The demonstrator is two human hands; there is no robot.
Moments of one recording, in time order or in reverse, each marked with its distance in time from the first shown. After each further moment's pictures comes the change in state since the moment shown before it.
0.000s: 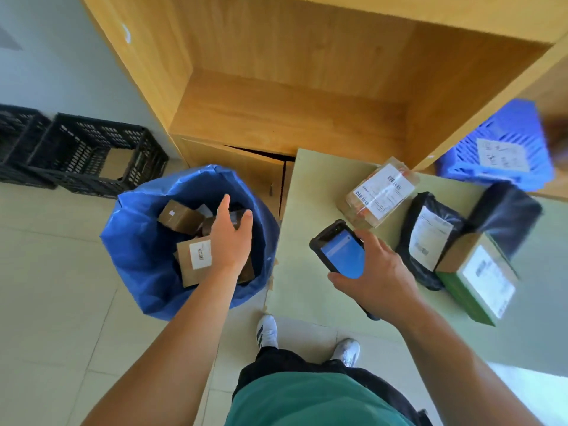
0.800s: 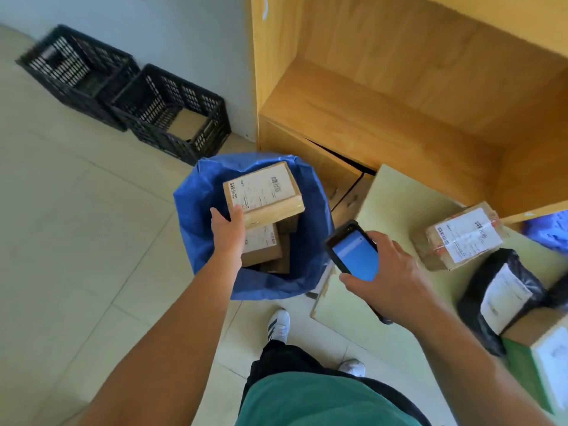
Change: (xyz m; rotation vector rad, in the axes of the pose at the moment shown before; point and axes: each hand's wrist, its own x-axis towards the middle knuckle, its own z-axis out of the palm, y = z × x) left_hand 0.052 -0.105 -0.107 -0.523 0.260 -0.579; right_hand 0.021 -0.117 0.044 -0.139 -0.118 -0.242
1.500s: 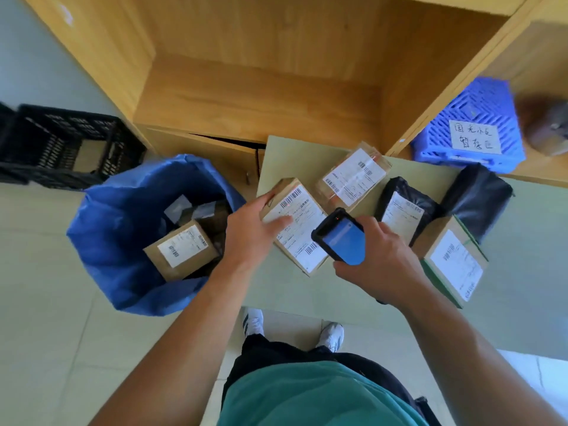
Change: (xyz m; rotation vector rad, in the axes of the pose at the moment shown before) left_hand -0.181 -0.025 0.181 0.709 -0.537 0.860; right_hand -0.062 0.180 -0.056 0.020 0.111 0.253
